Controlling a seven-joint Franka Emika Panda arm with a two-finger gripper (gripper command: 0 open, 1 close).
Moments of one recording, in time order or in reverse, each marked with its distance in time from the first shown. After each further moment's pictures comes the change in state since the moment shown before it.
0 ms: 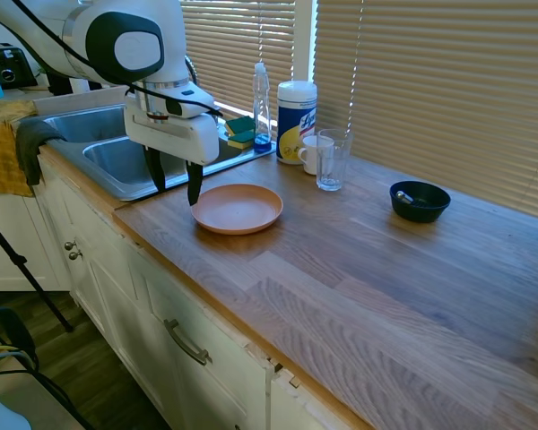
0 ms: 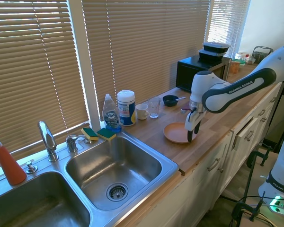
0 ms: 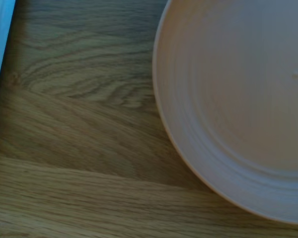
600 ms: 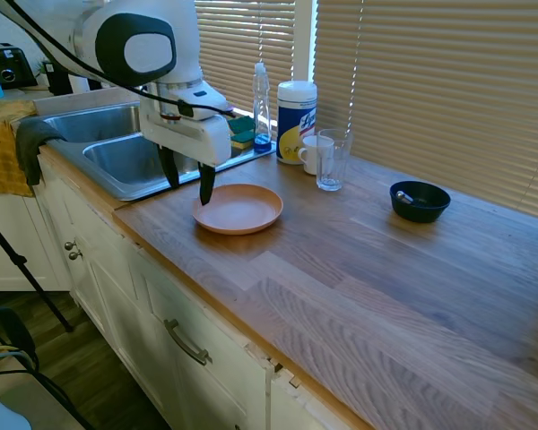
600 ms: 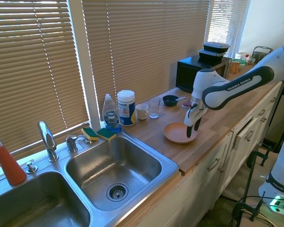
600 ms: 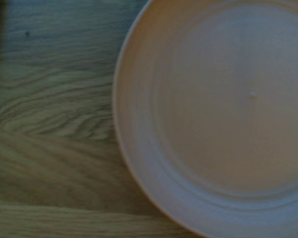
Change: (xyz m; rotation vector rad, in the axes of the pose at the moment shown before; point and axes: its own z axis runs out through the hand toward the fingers) arm 0.036 0.024 -0.008 0.057 0.026 0.114
